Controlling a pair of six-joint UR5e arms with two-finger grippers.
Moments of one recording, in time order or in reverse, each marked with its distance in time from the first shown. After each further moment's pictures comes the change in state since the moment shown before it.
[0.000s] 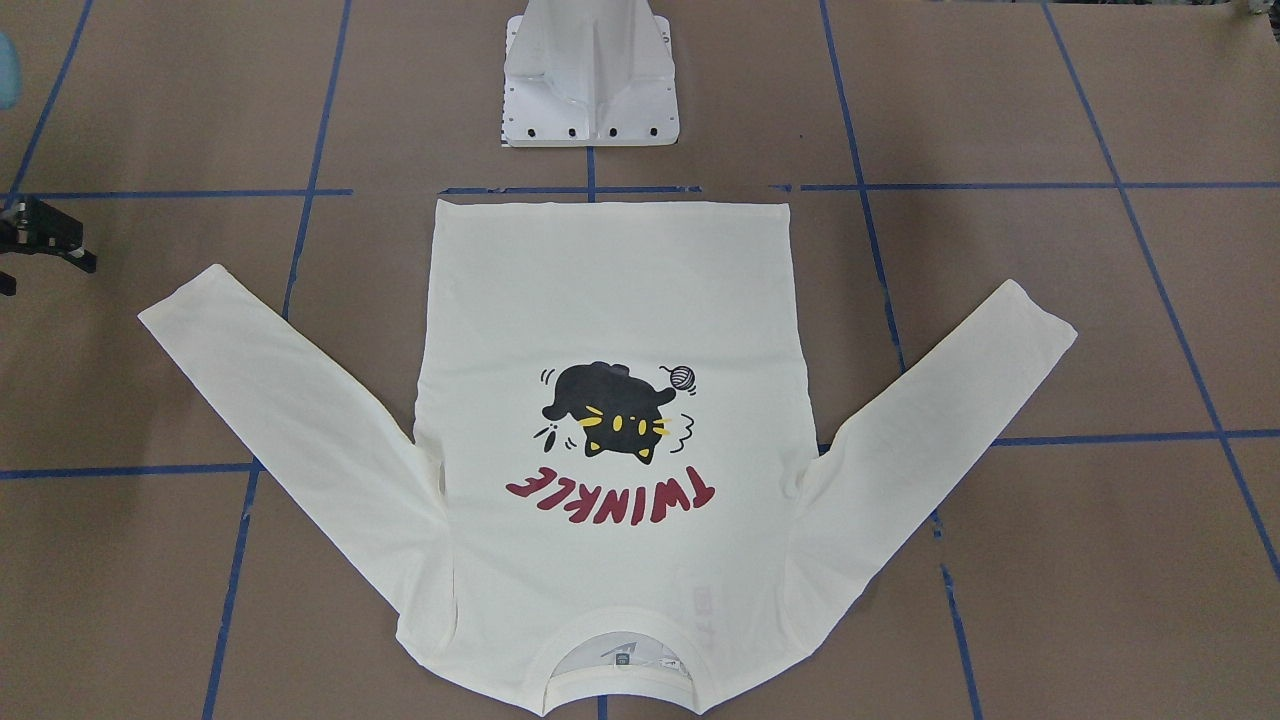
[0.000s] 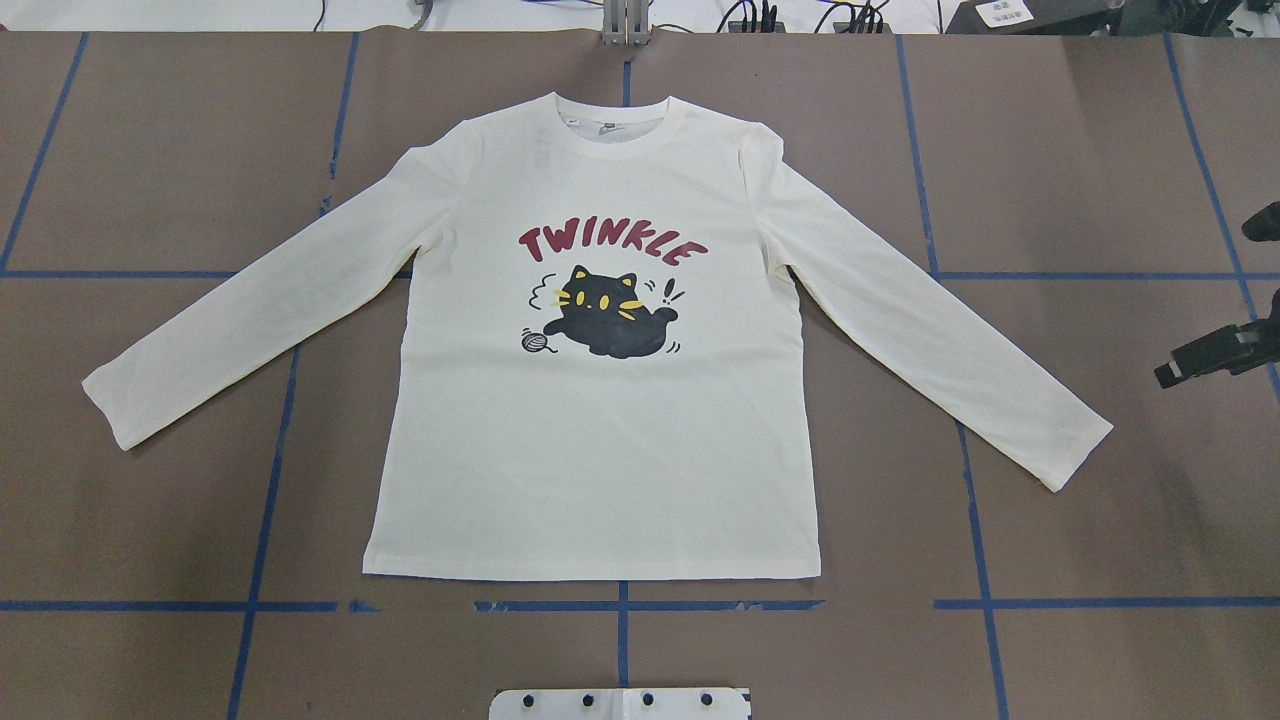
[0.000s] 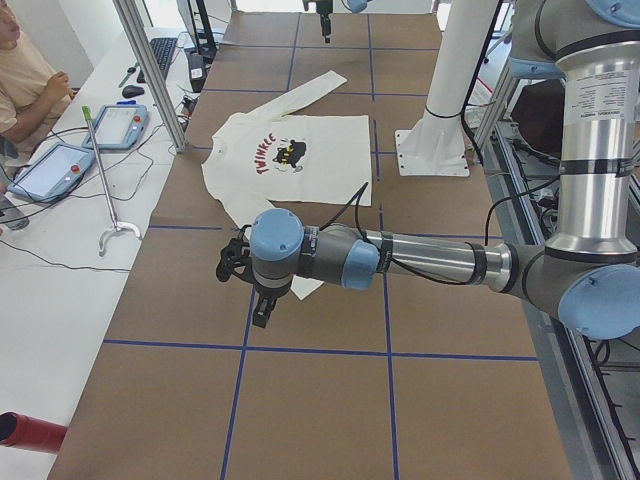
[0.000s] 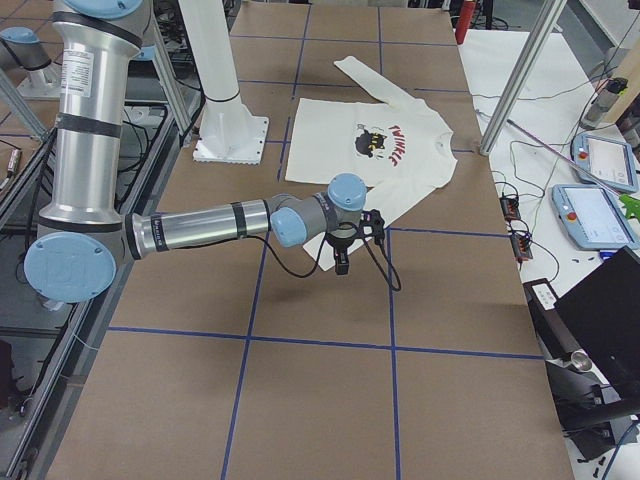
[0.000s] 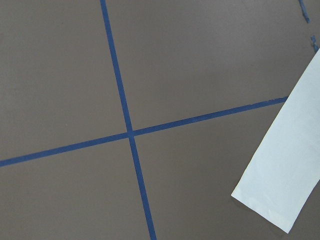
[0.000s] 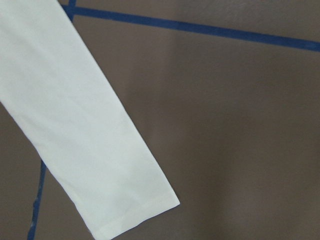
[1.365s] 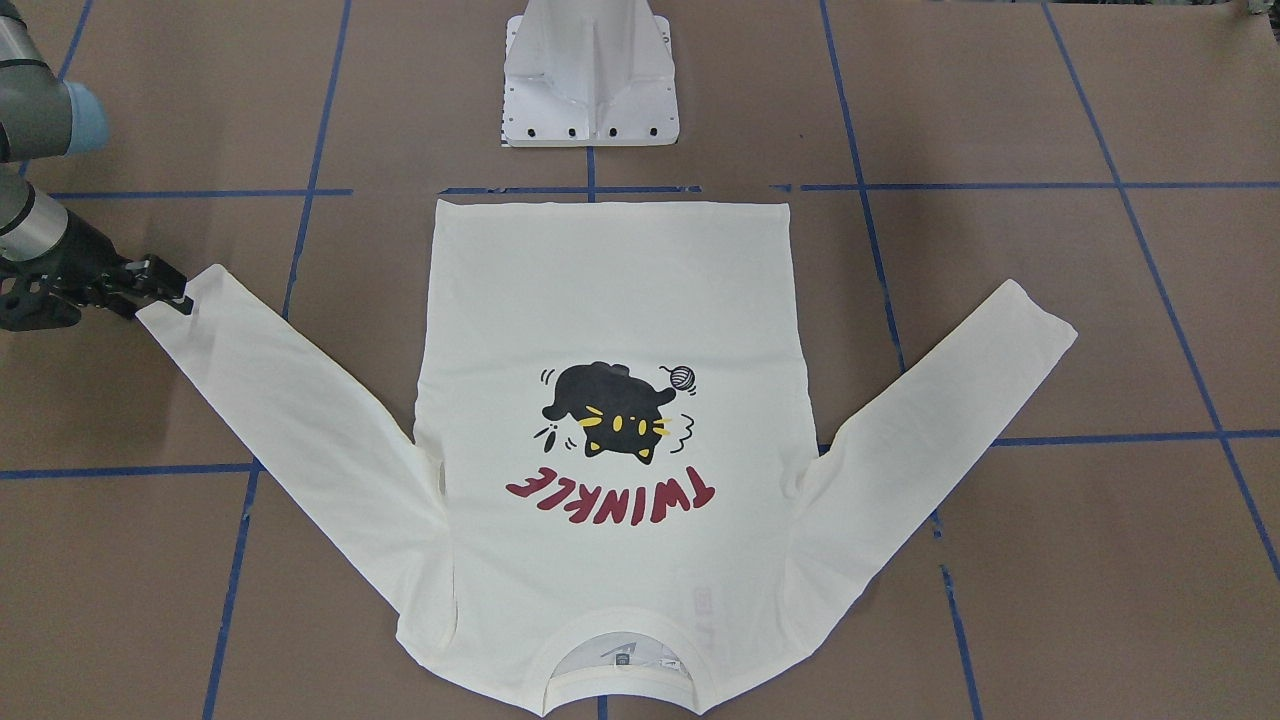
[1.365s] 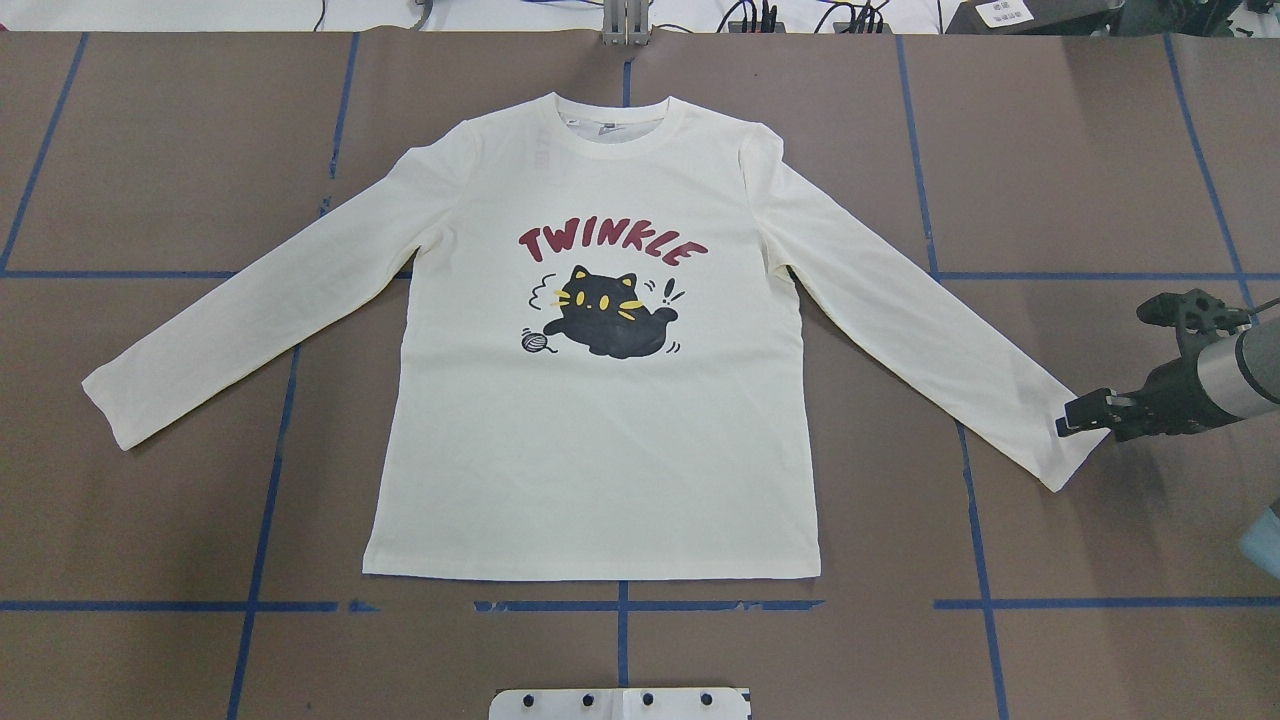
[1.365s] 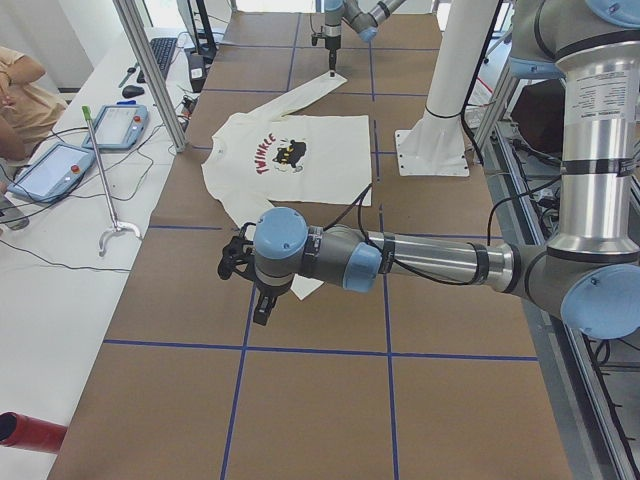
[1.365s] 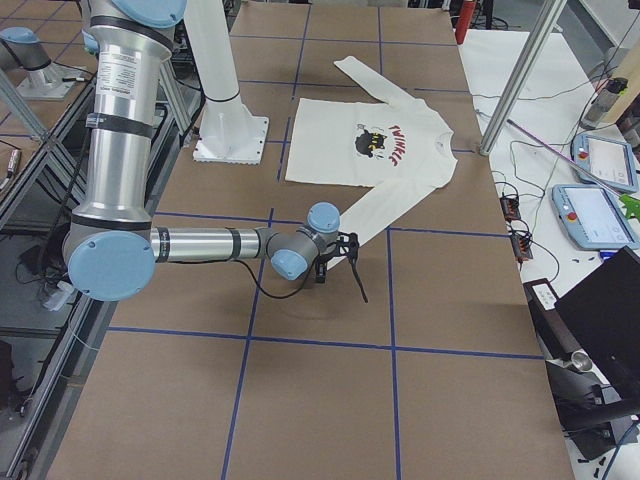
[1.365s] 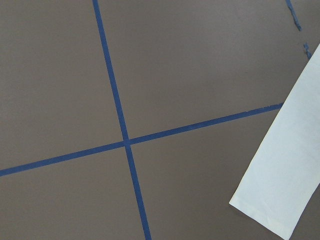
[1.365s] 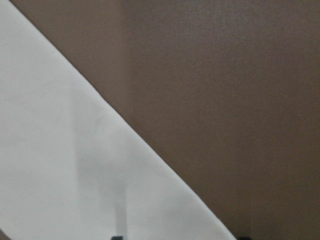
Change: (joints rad) left arm 0.005 0.004 -0.008 -0.022 -0.001 -0.047; right arm -0.220 0.020 -0.218 0.433 -0.149 0.558
